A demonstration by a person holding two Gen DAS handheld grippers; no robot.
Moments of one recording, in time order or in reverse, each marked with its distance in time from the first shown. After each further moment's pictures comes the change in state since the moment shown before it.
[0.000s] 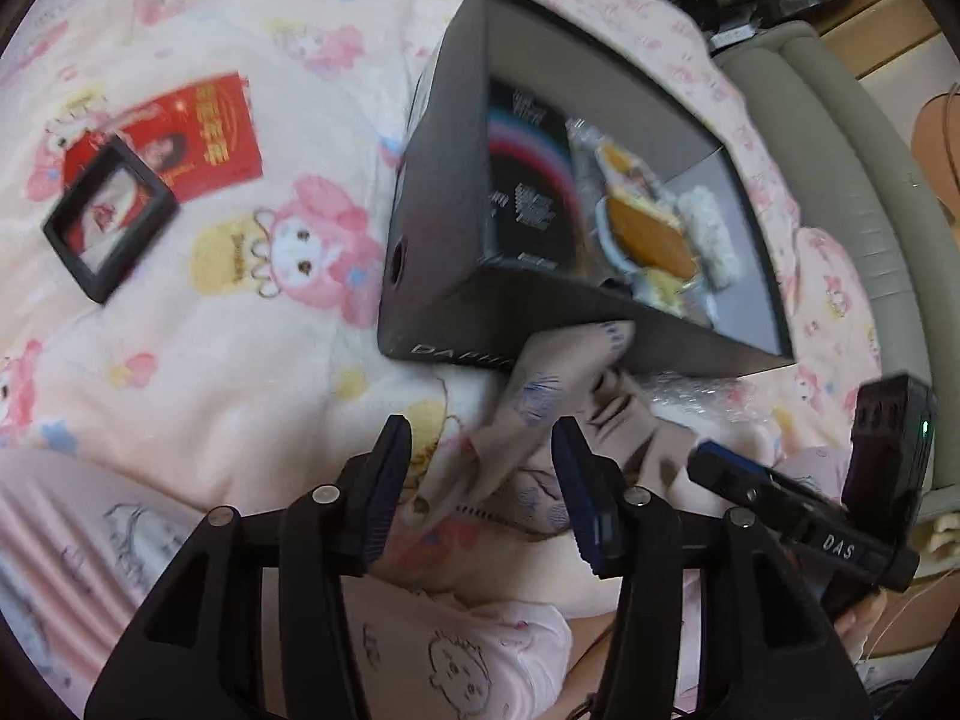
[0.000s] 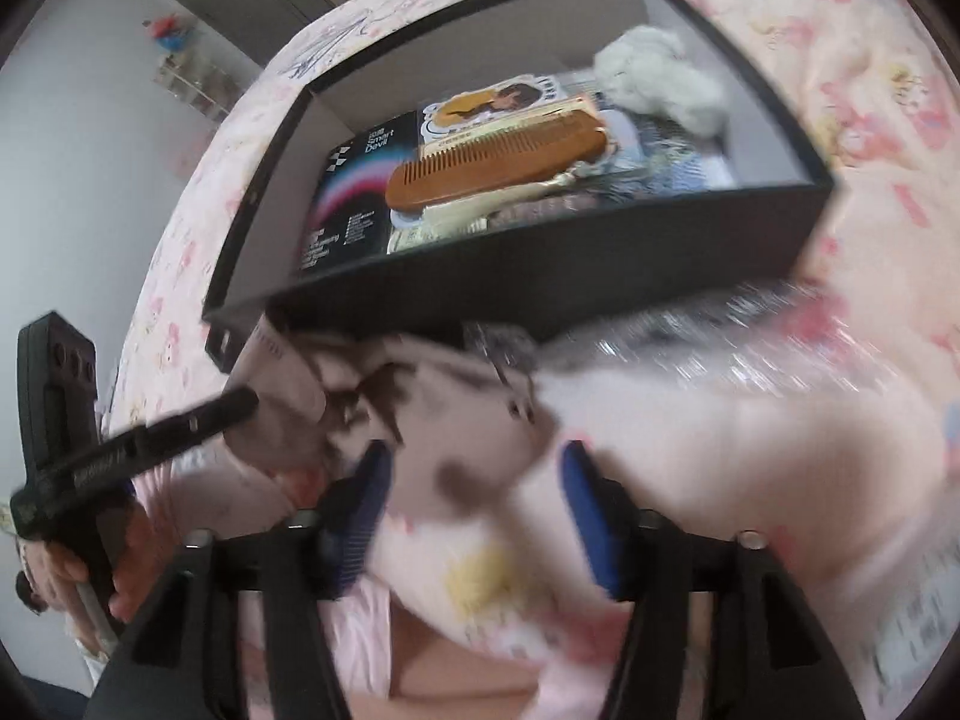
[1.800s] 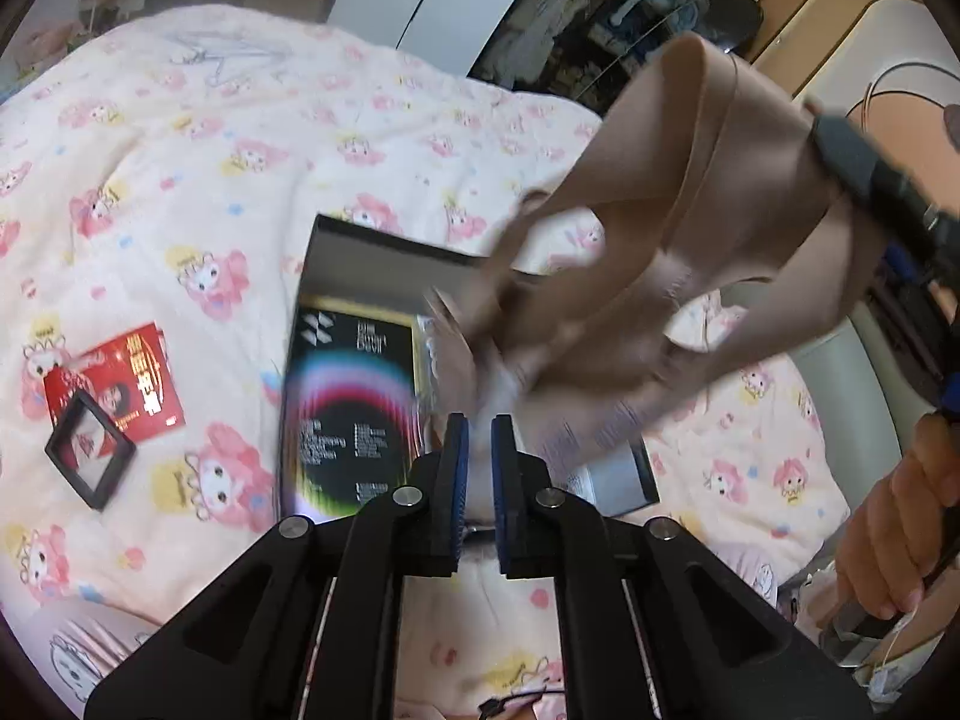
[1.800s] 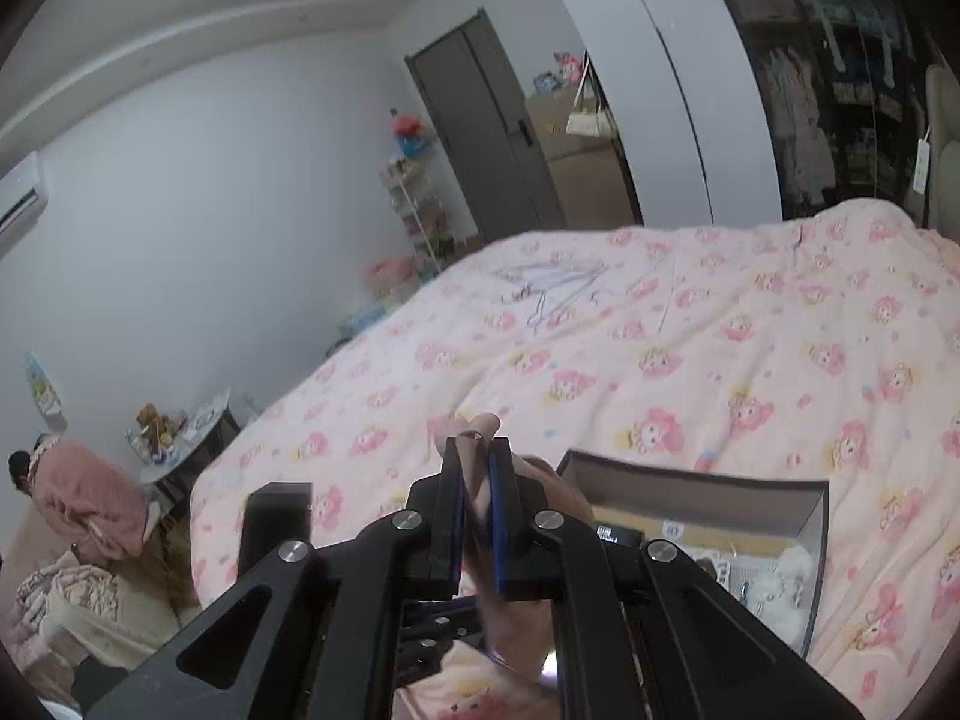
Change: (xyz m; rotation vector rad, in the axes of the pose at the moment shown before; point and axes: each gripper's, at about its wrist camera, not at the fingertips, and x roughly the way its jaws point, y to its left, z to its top) left arm -0.077 -0.094 0.068 0.125 -0.296 -0.102; right arm -0.178 0.141 0.108 -0.465 -0.522 0.263
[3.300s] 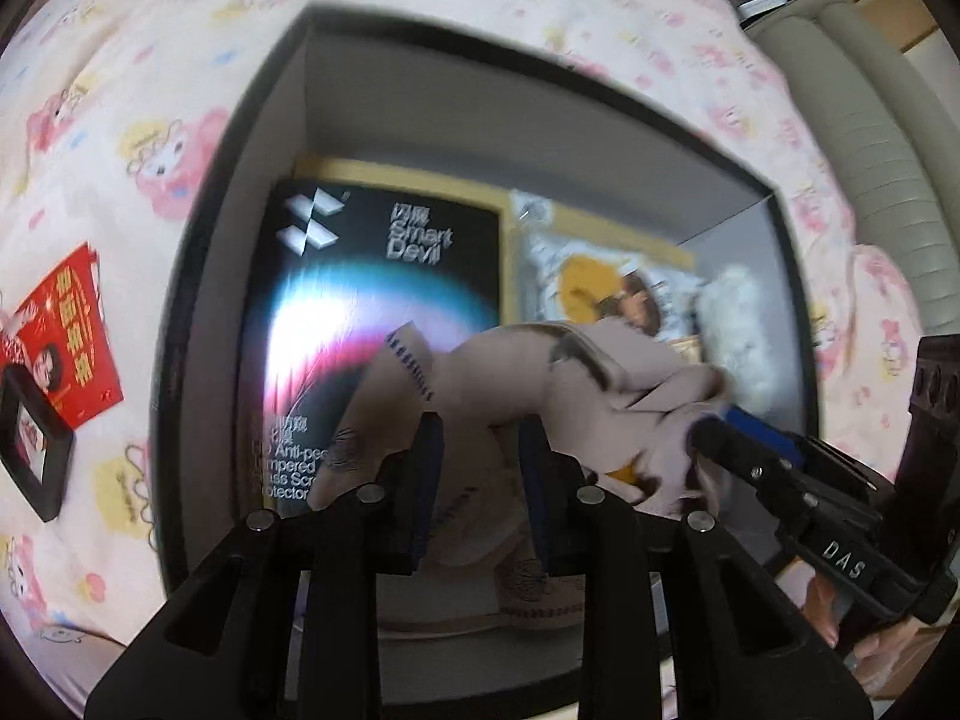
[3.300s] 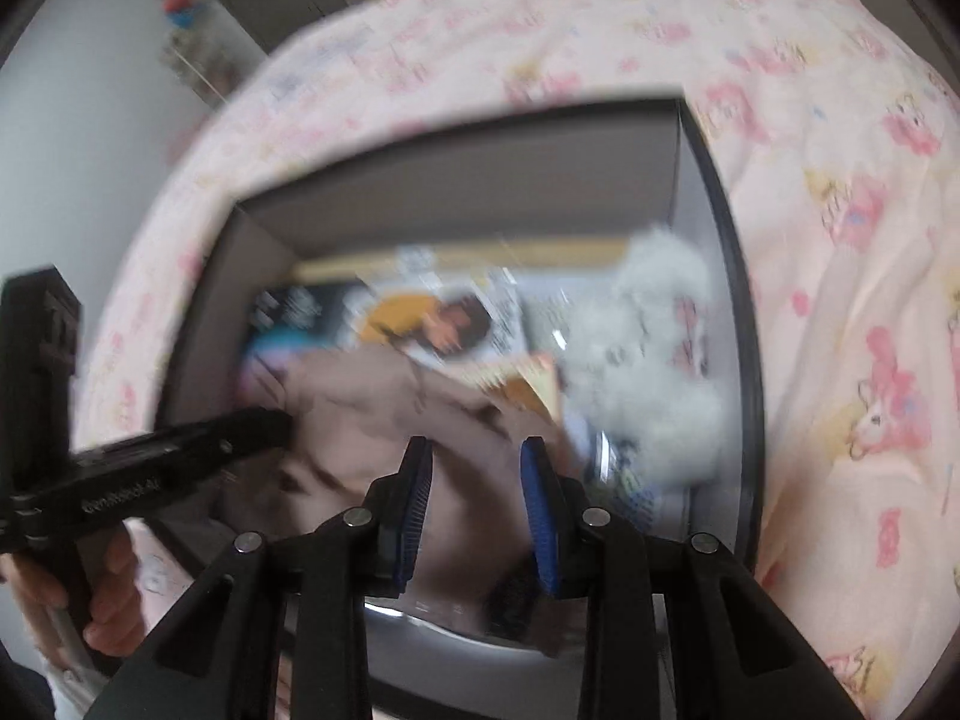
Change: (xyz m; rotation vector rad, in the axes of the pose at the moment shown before) left arm 0.140 0.029 -0.004 -0.066 0.341 0.224; right arm 0.117 -0.175 -0.129 0.314 0.561 -0.321
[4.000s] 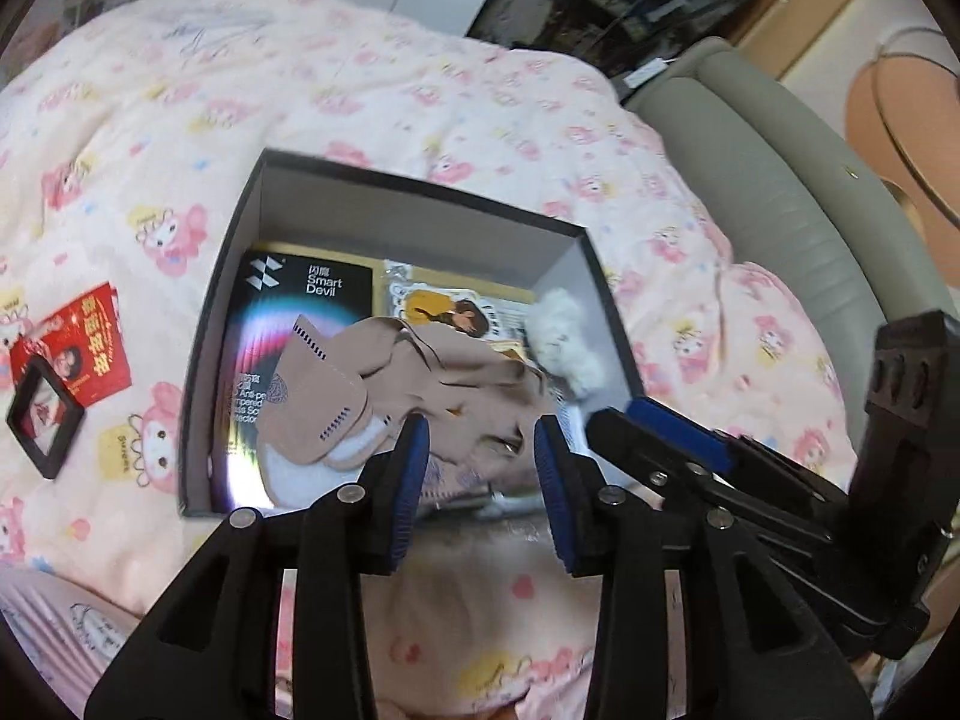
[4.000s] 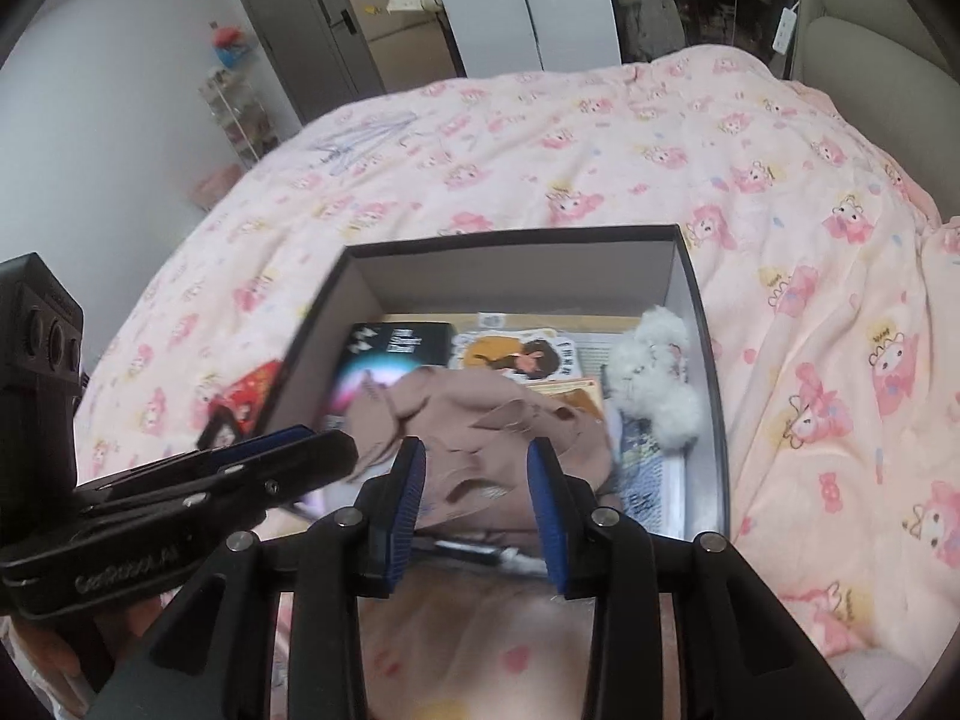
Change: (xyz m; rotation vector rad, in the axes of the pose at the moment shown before) left arm -0.104 -0.033 -0.058 0.121 -0.265 -0.191; right arm -0.091 0.070 -0.055 -0.086 -0.297 -0.029
